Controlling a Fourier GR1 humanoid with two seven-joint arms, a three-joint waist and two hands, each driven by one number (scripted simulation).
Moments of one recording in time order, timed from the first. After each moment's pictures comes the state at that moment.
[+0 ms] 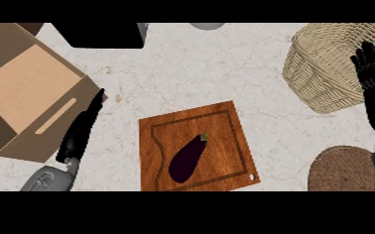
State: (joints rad) left arm -0.14 0.42 -0.34 -1.31 0.09 0.30 0.14; right arm -0.21 -0.52 -0.05 -1.38 -0.19 -0.08 -0.24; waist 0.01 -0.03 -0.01
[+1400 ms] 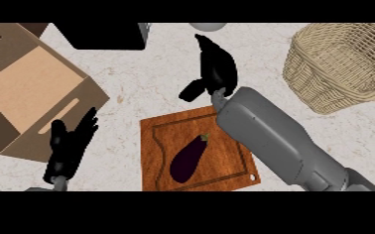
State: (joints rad) left arm 0.00 0.39 -0.24 -1.35 0.29 0.20 0.18; right arm -0.92 -0.16 0.66 -1.07 0.36 -0.36 0.85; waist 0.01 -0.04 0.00
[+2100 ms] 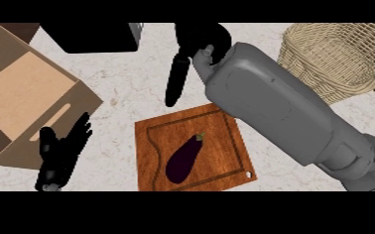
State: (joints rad) left arm 0.06 0.40 -0.21 -1.39 0.31 0.20 0.17; right arm -1.23 -0.21 0.58 -1.18 -0.01 0.17 1.18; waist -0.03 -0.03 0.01
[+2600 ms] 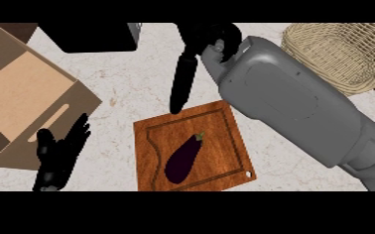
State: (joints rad) left arm 0.08 0.40 -0.20 -1.42 0.30 0.20 0.18; right arm -1.26 -0.29 0.61 -1.25 -0.18 0.21 1.24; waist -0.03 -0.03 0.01
